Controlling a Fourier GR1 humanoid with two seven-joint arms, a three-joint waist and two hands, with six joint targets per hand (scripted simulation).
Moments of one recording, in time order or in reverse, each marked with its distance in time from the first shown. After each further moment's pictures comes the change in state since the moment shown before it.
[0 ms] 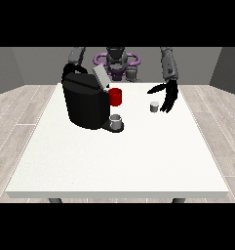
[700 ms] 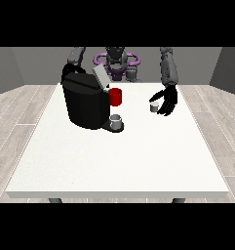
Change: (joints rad) left arm -0.050 0.035 -0.039 0.162 -0.179 0.138 -0.109; right arm -0.009 0.002 0.022 -0.015 0.020 0.000 0.034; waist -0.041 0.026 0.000
